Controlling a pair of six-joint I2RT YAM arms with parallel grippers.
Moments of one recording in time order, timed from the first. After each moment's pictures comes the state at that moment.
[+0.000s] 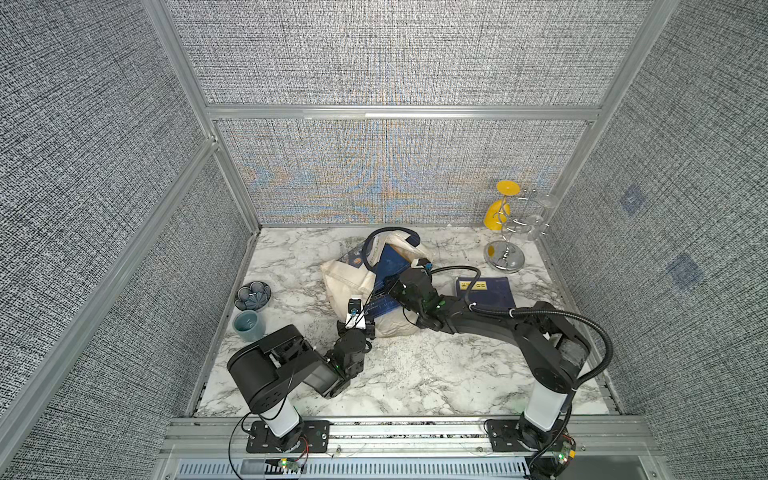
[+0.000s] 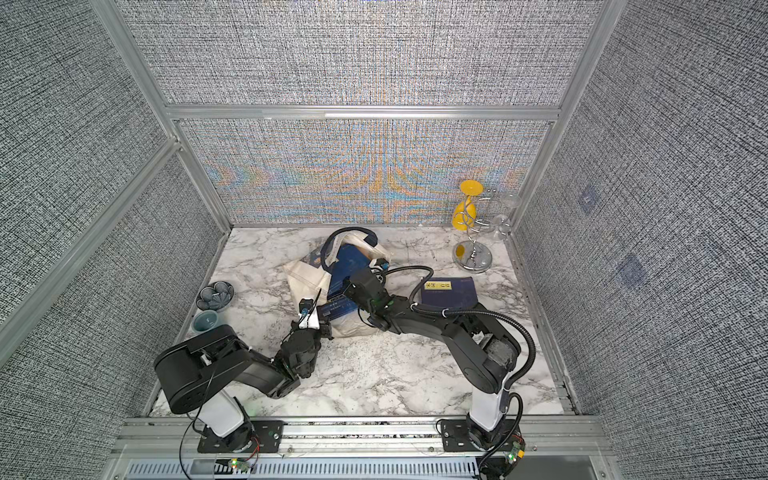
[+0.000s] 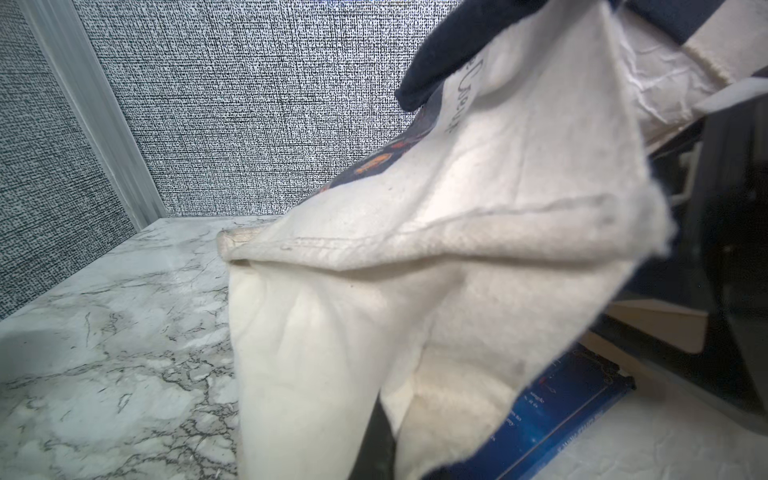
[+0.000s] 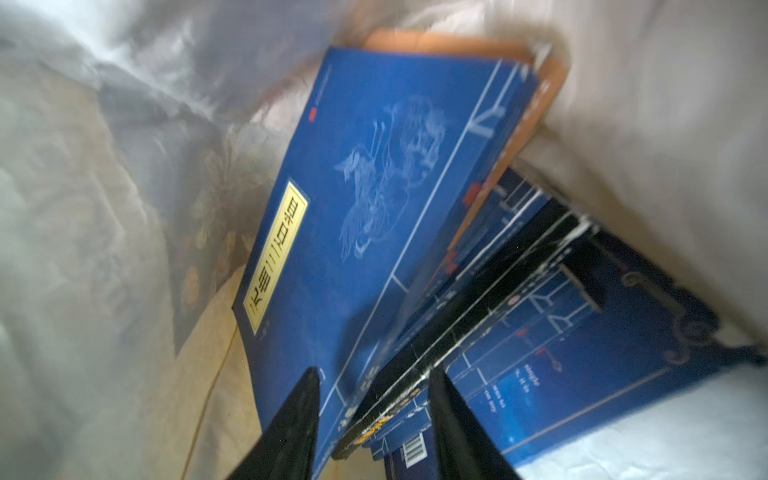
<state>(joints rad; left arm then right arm) -0.90 1.67 0.27 1.29 -0.79 -0.09 0.81 1.82 1.11 0.22 0.21 1.19</state>
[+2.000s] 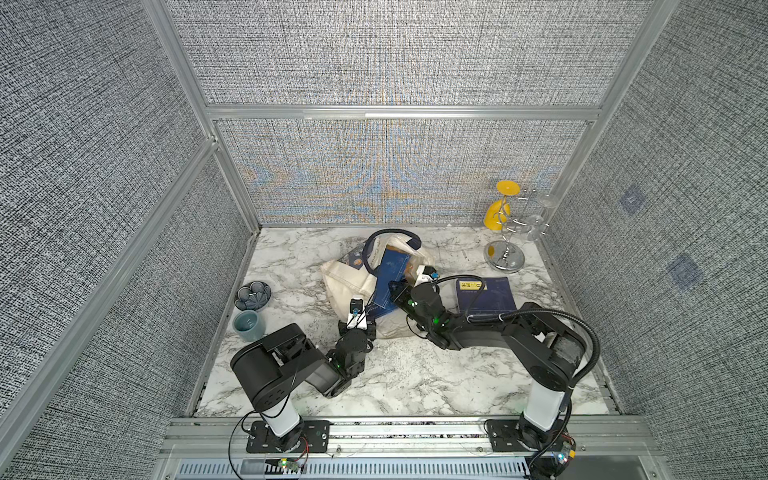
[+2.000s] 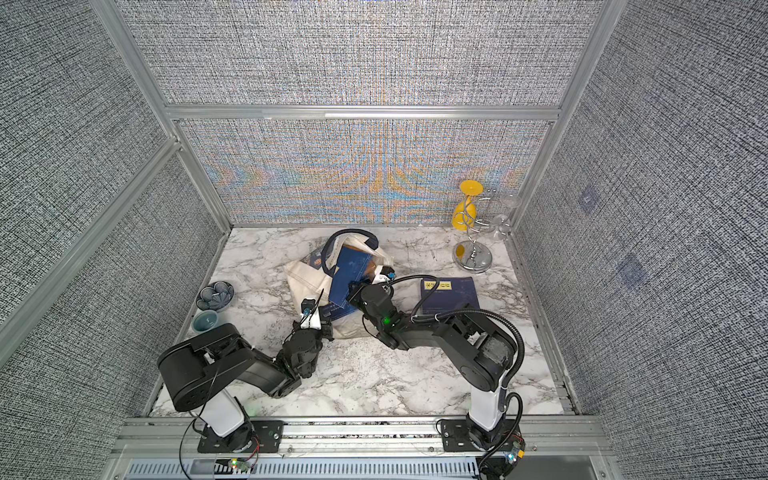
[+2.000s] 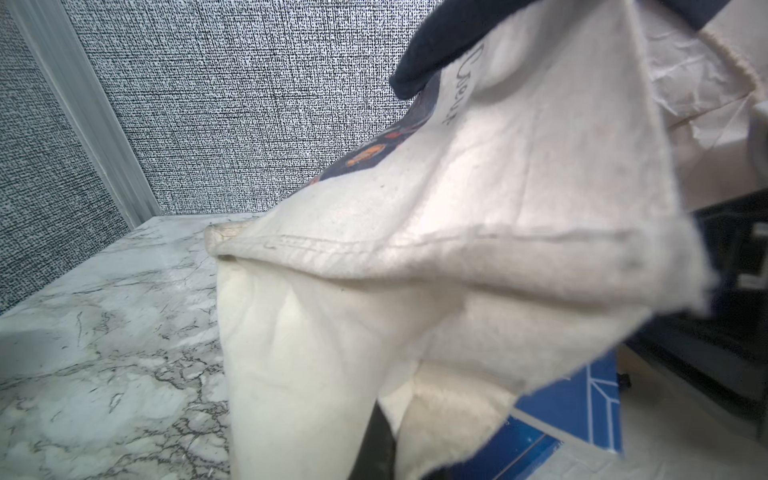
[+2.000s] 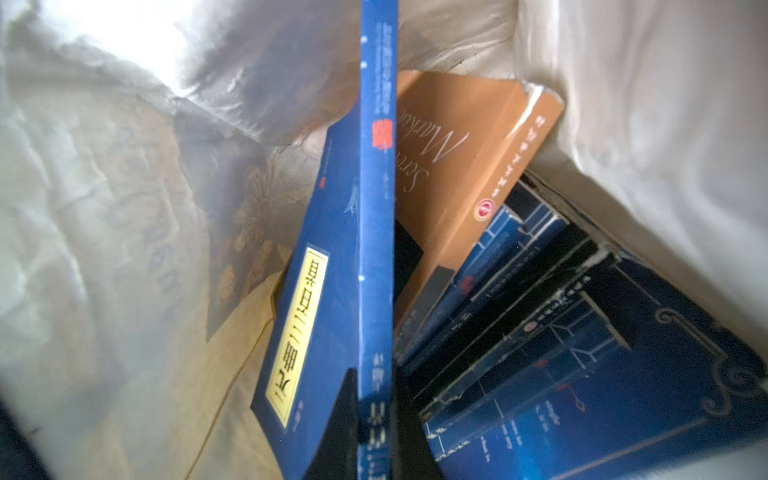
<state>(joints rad) -0.90 1.69 0.28 1.29 -0.78 -0.09 0.82 1.82 0.87 0.68 0.25 1.15</state>
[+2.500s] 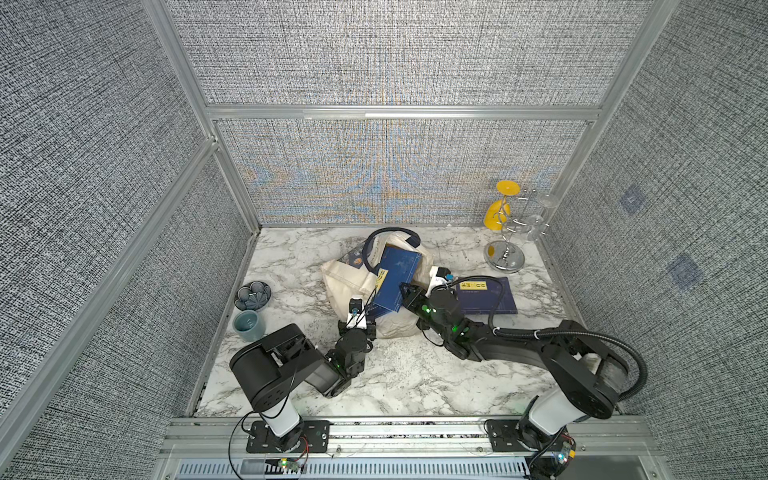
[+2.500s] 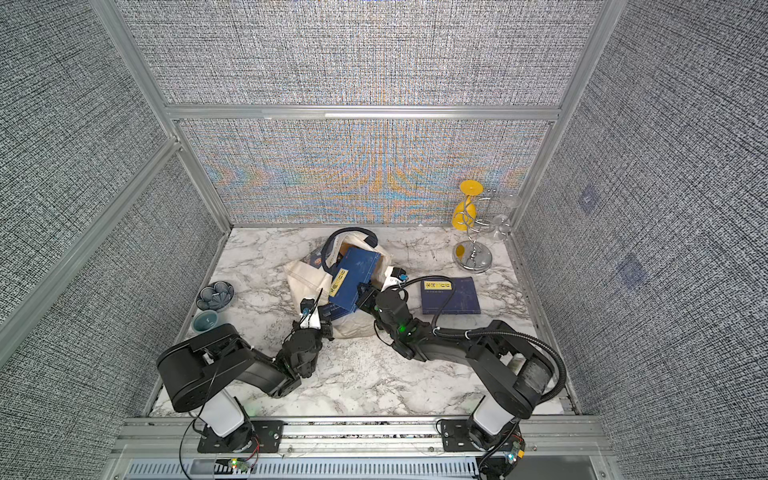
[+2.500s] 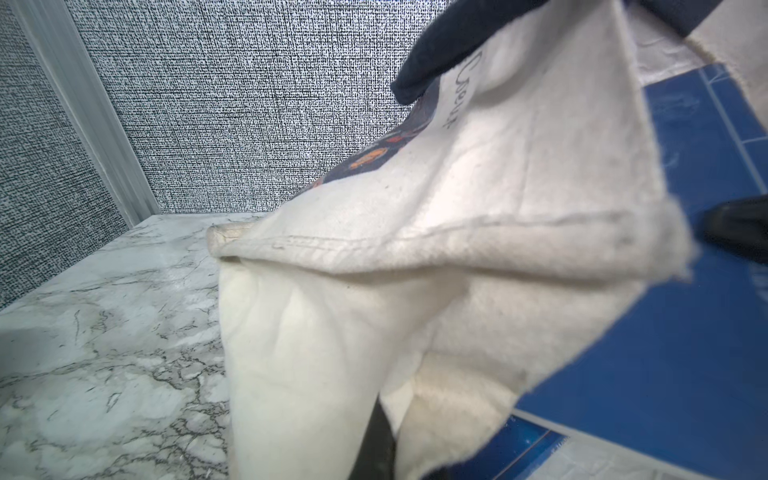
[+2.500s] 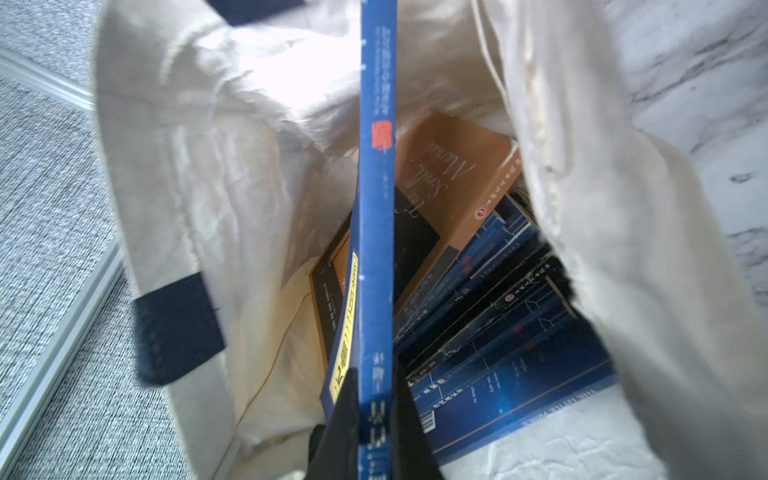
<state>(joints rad) -0.90 1.68 0.28 1.29 -0.78 -0.10 0.82 1.57 0.71 0.65 0.24 1.05</state>
